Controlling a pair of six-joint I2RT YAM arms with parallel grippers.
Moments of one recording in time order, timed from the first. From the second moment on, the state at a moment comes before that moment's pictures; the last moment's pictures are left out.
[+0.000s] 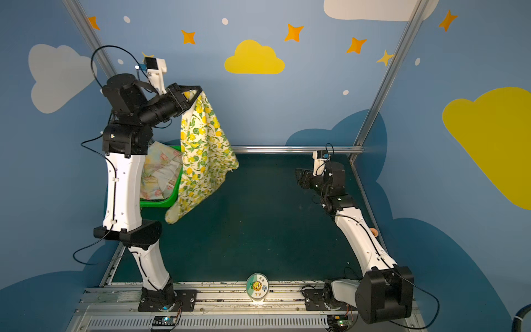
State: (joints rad) left arm -0.16 1.96 2.75 -0.70 0.58 -0.70; right arm 0.20 1.24 1.02 -0.13 -0.28 0.28
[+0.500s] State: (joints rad) left arm -0.36 1.77 1.95 -0.61 0.58 -0.67; right arm 0.22 1.16 0.88 -0.13 -0.25 0.32
